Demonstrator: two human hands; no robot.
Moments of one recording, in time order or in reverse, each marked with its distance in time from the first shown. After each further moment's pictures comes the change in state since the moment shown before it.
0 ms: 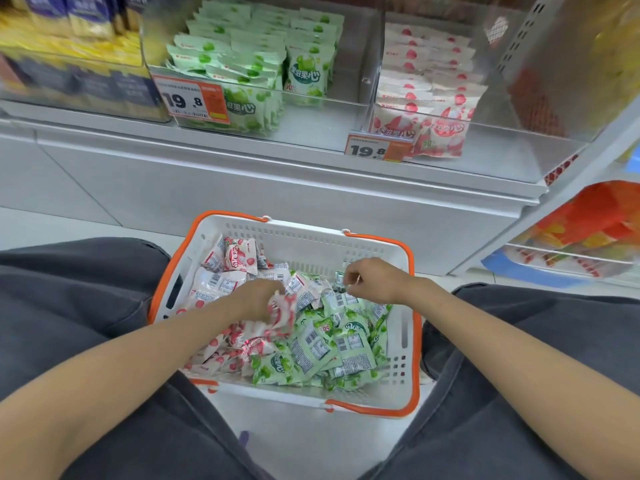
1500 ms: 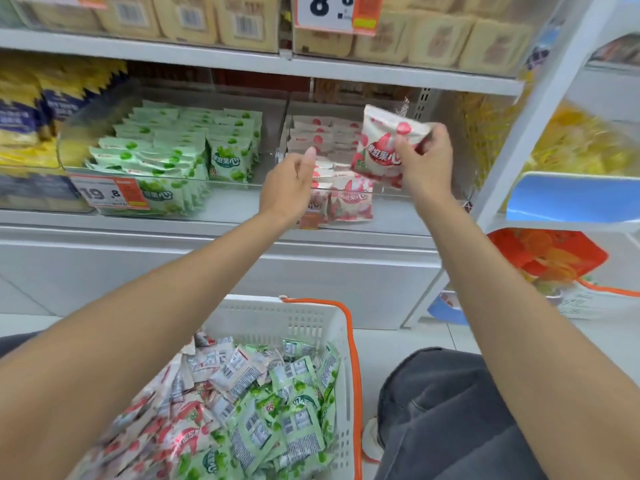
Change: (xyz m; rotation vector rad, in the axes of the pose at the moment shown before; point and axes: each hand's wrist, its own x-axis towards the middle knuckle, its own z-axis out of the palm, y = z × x) left_hand 0.032 0.238 -0.237 -0.586 1.059 0.300; right_hand -0.066 0.053 -0.245 0.849 1.291 -0.018
